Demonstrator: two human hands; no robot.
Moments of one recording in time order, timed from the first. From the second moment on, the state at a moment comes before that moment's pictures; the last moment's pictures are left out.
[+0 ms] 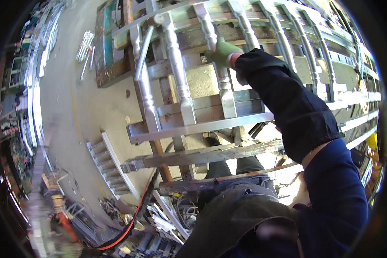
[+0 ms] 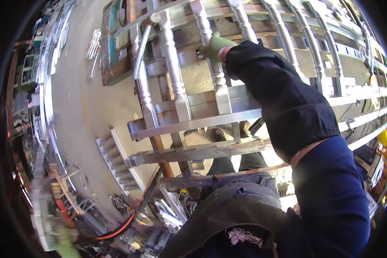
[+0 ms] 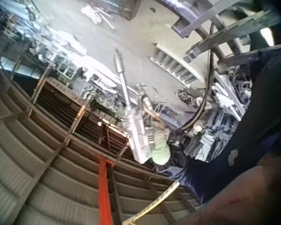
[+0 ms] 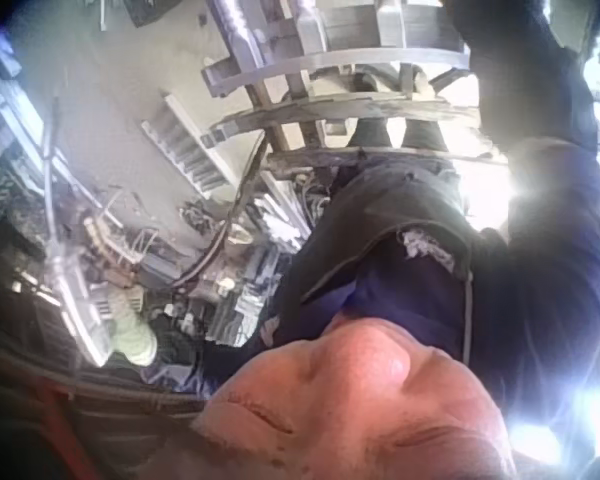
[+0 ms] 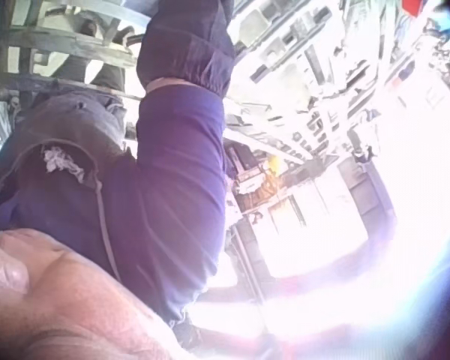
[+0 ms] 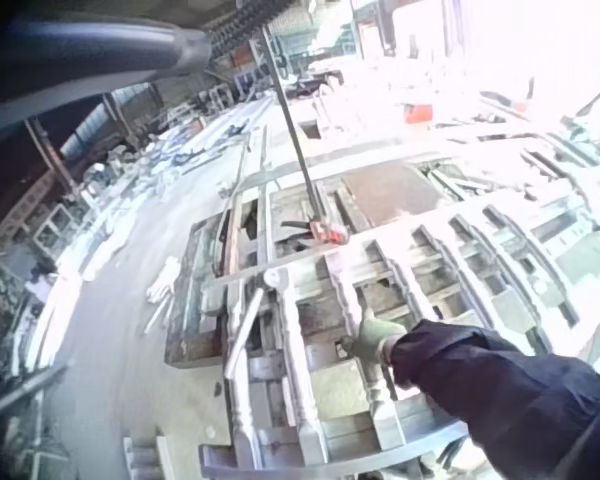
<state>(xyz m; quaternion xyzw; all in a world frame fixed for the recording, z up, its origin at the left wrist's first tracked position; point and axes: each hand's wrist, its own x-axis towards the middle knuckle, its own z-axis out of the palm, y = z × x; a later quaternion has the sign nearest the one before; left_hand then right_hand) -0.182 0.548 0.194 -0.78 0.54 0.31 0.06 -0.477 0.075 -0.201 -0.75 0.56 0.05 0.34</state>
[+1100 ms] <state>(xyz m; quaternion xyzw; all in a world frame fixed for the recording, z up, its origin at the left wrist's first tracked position) -0.204 0.213 -0.018 -0.46 0.53 0.71 0.06 -0.482 0.095 -0.195 -0.73 0.60 -0.03 0.34</state>
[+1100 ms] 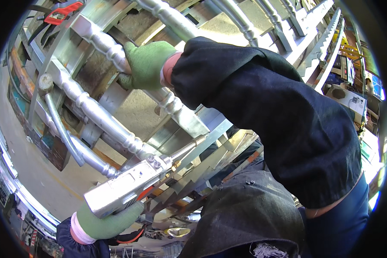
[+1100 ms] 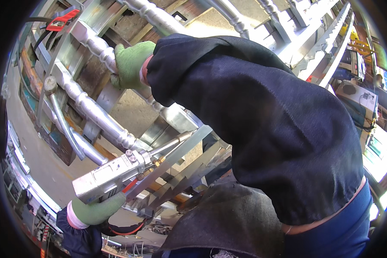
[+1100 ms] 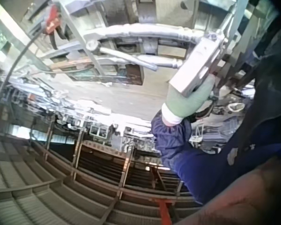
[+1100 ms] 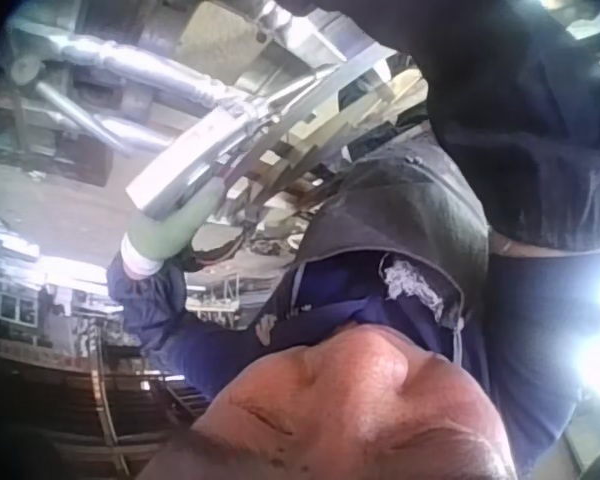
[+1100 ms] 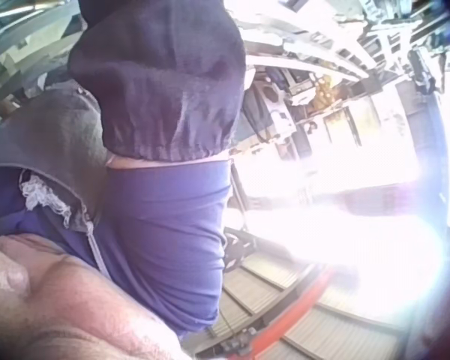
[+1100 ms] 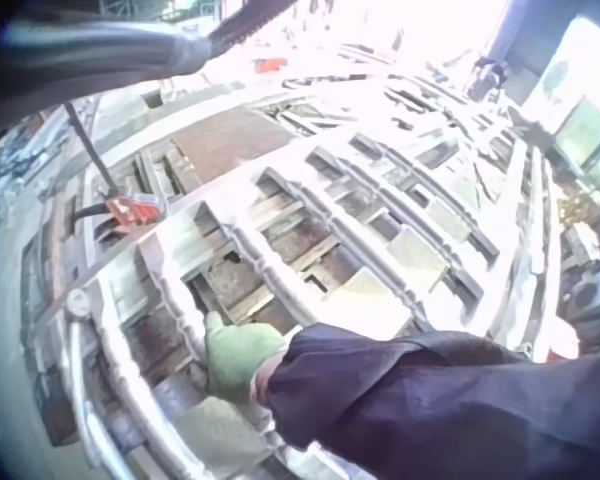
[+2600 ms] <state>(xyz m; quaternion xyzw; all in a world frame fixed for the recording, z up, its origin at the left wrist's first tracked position) -0.205 0.206 -0.031 -0.38 0.63 0.68 0.08 -0.480 0.096 -0.197 -0.73 0.61 -0.03 0.33</state>
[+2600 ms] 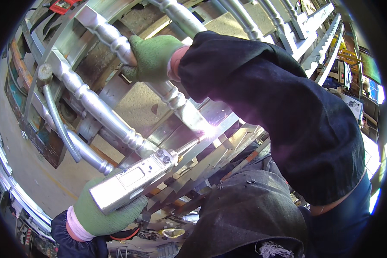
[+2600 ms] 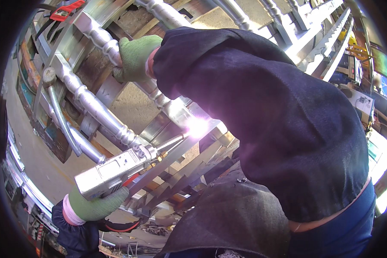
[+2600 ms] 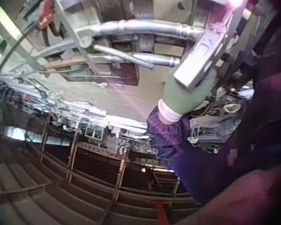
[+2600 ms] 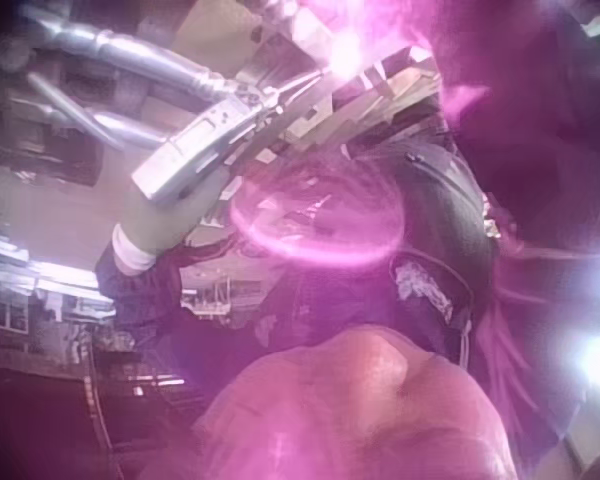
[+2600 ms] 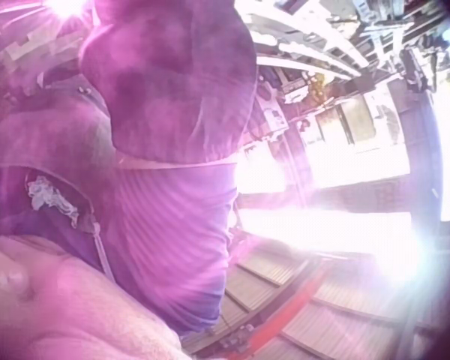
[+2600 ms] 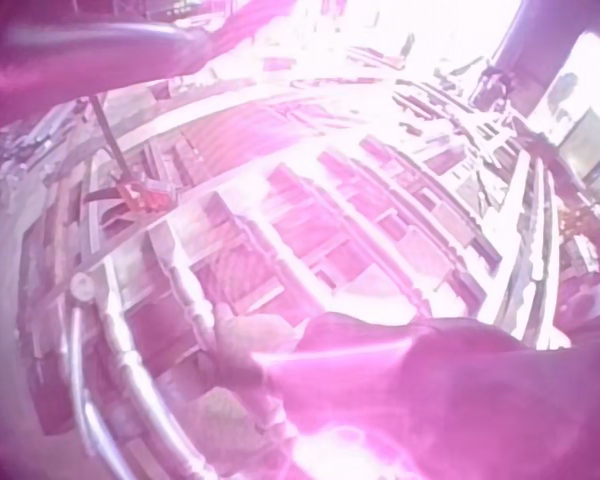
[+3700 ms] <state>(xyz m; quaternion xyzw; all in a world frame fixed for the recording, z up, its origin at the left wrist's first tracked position) -0.188 0.210 -0.026 -0.39 0.58 0.71 0.10 -0.479 0.094 -0.200 -0.73 0.60 -0.03 0.32</state>
